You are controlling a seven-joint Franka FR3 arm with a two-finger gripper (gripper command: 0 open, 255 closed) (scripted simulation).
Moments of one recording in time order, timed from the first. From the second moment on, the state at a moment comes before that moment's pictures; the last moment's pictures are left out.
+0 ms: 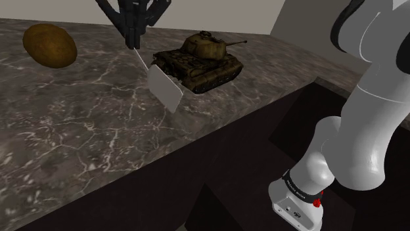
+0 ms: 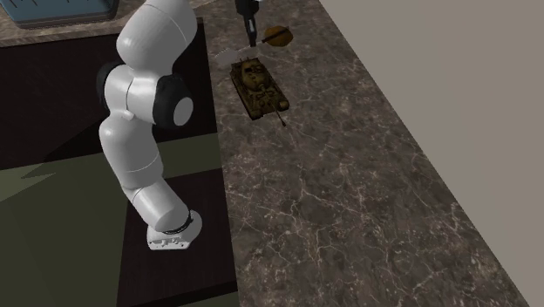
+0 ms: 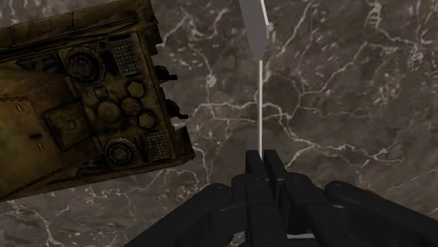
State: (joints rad) arm 0.56 0.22 0.36 -1.22 -0.13 1.46 0.91
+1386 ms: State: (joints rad) arm 0.54 0.14 0.36 -1.48 -0.10 1.66 0.91
